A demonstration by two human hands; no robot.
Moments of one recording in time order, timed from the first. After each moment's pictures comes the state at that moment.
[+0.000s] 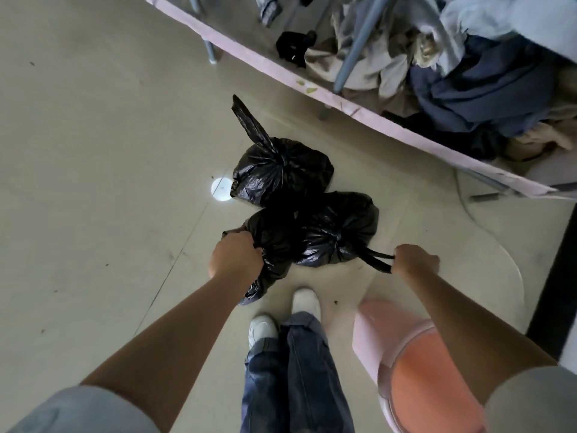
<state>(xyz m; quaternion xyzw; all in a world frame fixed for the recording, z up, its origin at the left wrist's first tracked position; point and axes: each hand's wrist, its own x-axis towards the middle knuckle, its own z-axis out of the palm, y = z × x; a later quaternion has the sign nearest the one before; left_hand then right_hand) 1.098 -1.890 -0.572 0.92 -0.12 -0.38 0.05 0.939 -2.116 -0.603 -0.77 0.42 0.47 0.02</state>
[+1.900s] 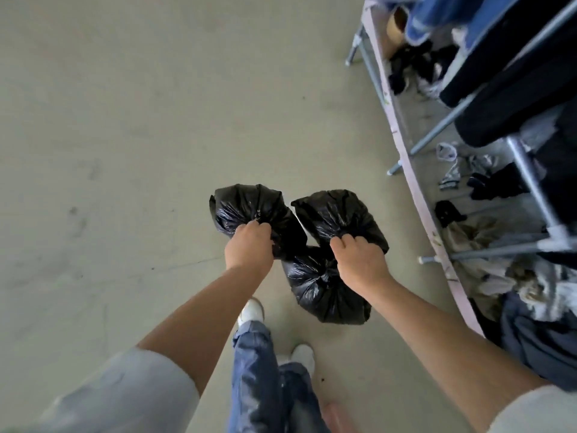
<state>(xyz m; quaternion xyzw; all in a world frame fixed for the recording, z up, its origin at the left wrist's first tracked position) 1.088 -1.695 -0.384 0.95 0.17 -0.19 0.17 1.118 -1.872 -0.374 -0.93 -0.30 0.16 -0.12</state>
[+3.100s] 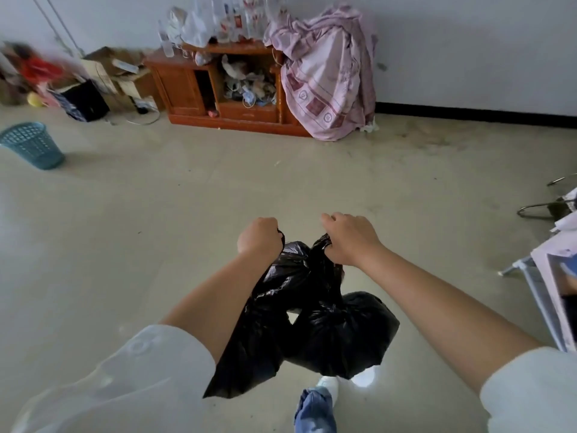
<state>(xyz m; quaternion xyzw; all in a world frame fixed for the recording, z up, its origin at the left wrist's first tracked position) 1.203 -1.137 -0.116 0.90 0.38 -0.04 0.22 1.310 -1.260 -0.121 -0.87 -0.49 0.06 -0.01</state>
